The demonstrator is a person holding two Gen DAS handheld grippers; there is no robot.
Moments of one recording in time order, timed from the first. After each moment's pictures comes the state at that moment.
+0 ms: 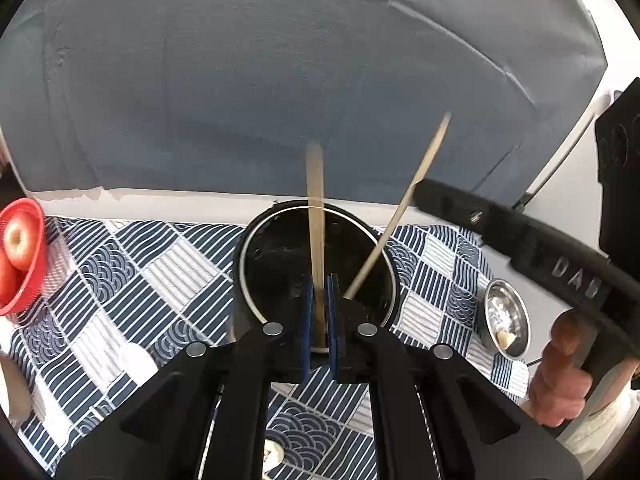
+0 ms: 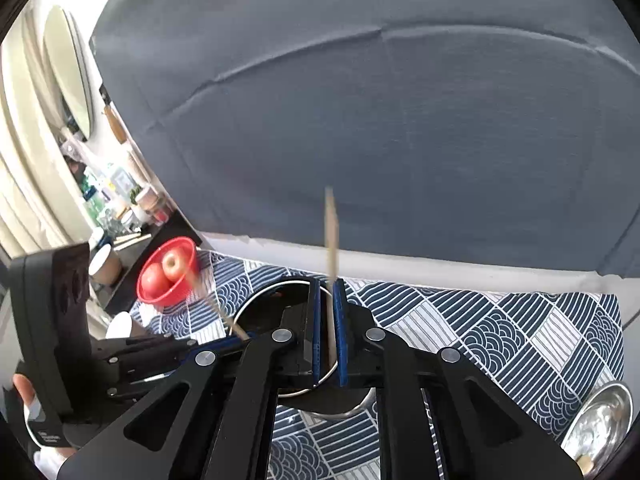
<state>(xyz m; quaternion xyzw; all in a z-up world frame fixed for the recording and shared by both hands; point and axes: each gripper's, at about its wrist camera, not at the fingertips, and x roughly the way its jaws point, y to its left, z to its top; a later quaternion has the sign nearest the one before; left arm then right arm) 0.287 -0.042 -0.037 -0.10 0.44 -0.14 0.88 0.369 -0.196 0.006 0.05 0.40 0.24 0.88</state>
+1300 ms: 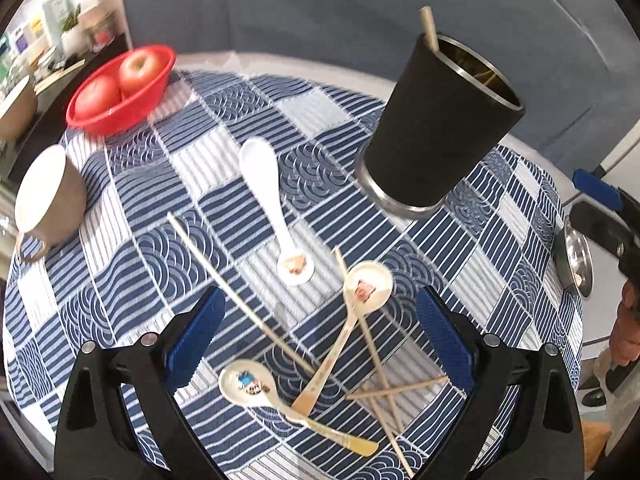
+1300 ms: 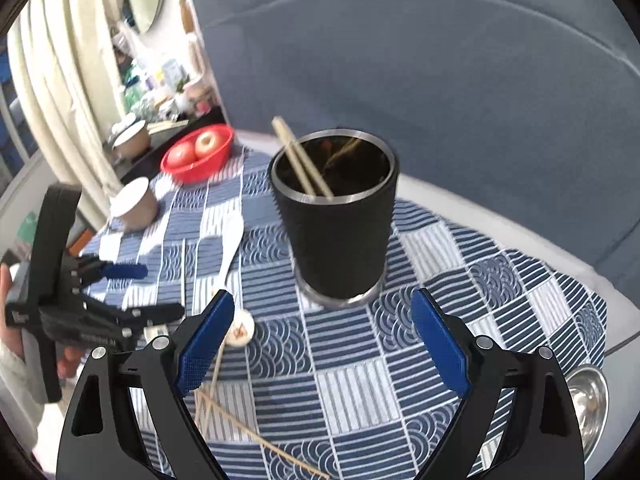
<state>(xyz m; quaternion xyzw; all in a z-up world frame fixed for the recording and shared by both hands) 0.175 0.028 -0.107 -0.11 0.54 0.01 0.83 0.269 -0.204 -0.043 -0.10 0.44 0.32 0.83</state>
